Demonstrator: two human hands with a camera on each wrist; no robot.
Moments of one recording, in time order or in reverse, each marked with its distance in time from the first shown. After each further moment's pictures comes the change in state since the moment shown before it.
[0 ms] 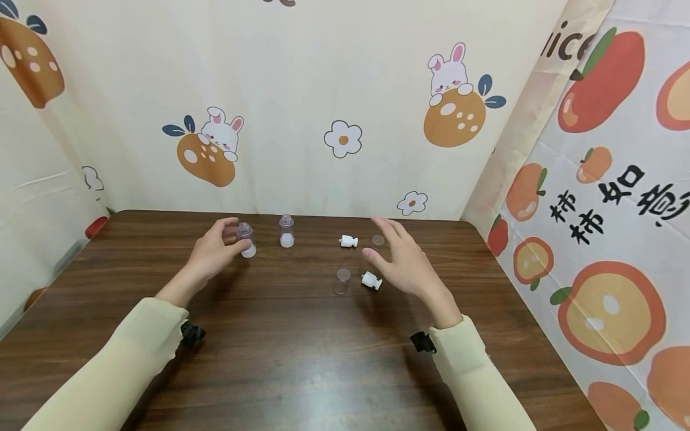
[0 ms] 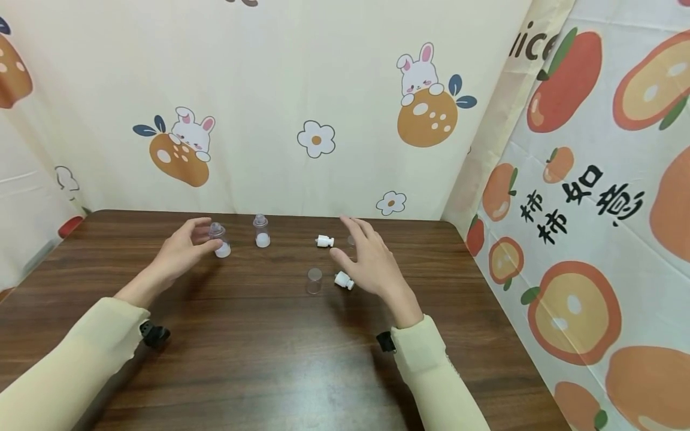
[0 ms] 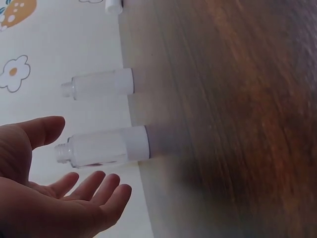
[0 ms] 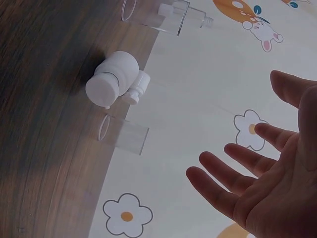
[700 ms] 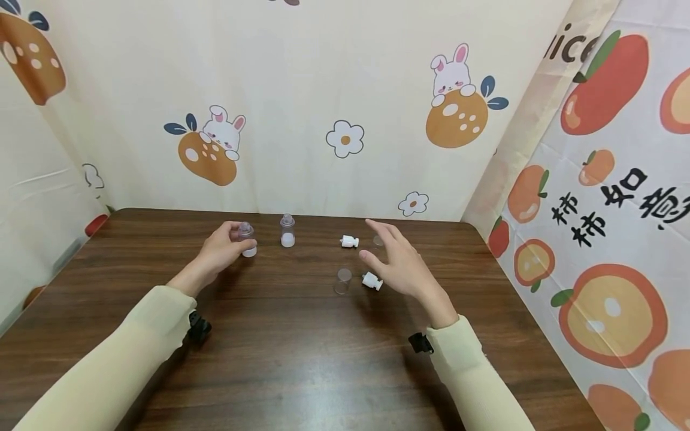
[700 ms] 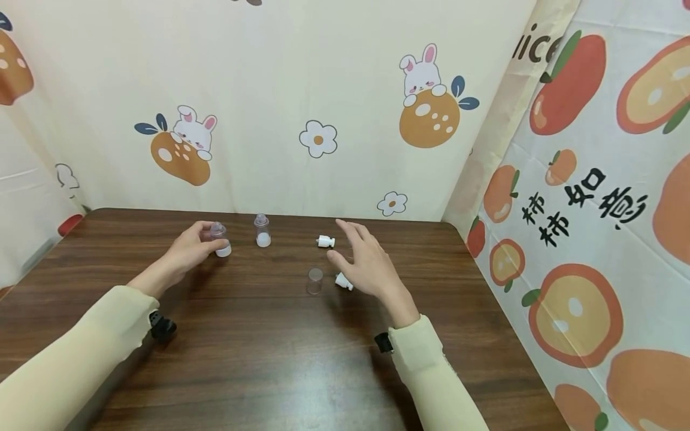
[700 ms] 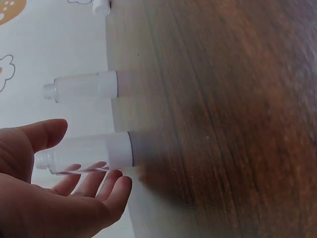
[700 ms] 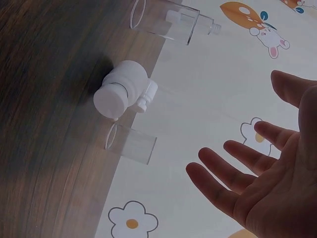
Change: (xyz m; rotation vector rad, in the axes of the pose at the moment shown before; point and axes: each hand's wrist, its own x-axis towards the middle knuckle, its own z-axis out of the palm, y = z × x) left_hand 0.015 -0.005 0.008 -0.083 -0.060 -0.098; right_hand 0.004 -0.001 0.008 0.037 -0.048 0.003
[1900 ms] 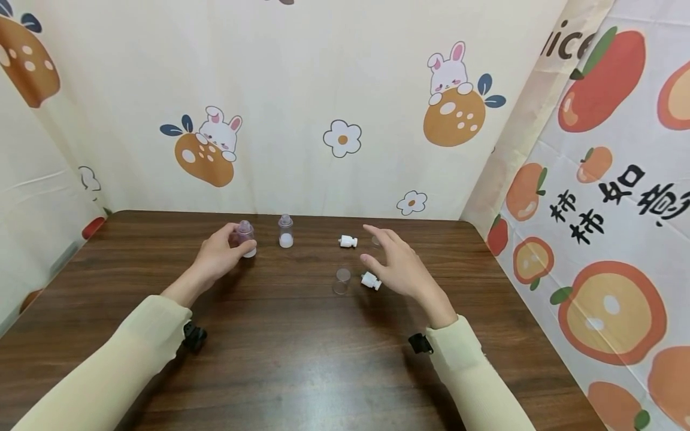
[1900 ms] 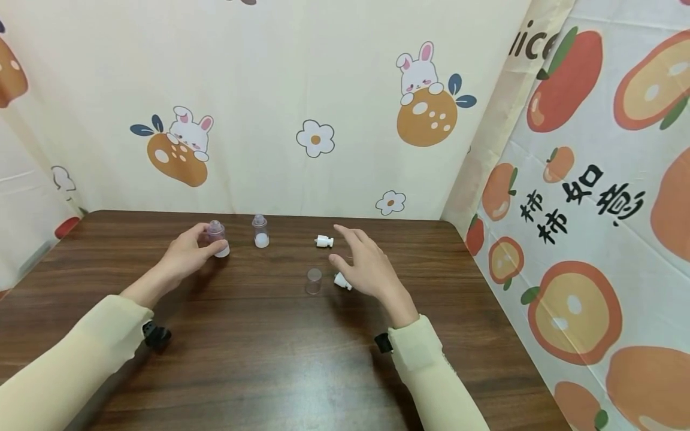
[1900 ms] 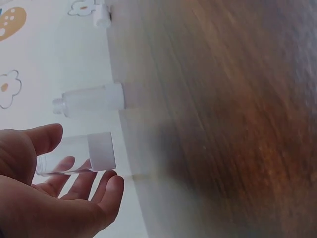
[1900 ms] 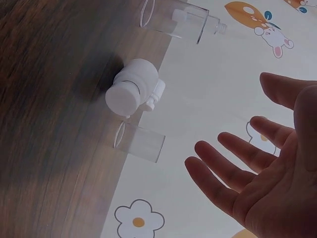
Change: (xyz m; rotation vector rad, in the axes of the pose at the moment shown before) left_hand -0.013 0.006 0.004 0.131 0.044 0.081; right_hand 0.001 0.005 0.004 -0.030 0.001 0.004
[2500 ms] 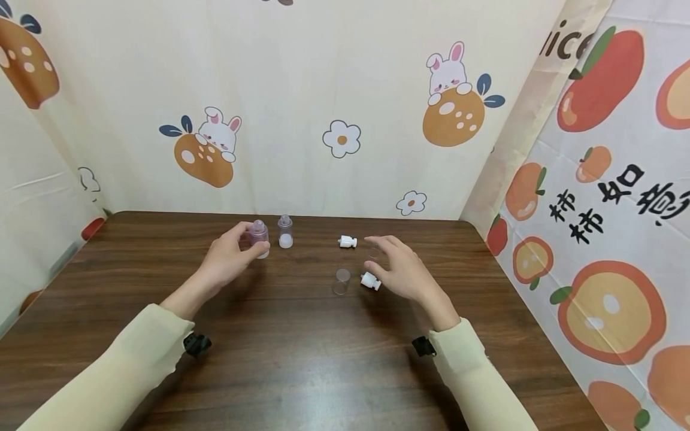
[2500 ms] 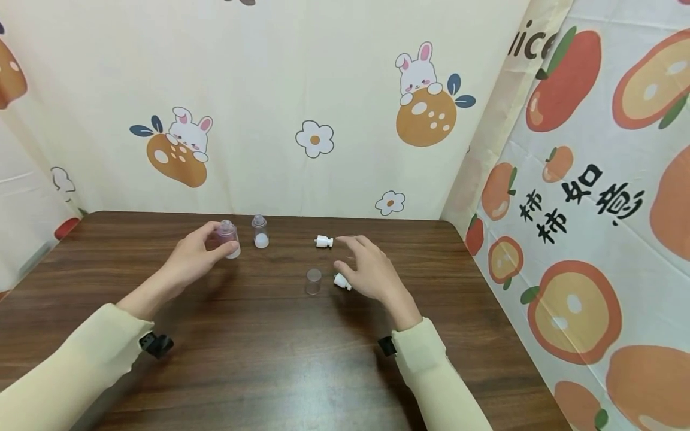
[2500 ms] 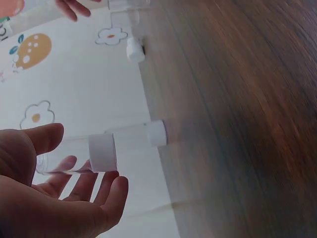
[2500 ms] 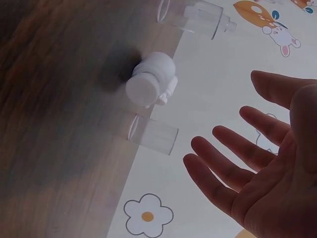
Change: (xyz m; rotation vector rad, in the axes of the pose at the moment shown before) left_hand -0.020 0.033 0.007 -0.025 -0.008 0.109; right_hand -0.007 0.009 0.002 -0.030 -0.029 0.009
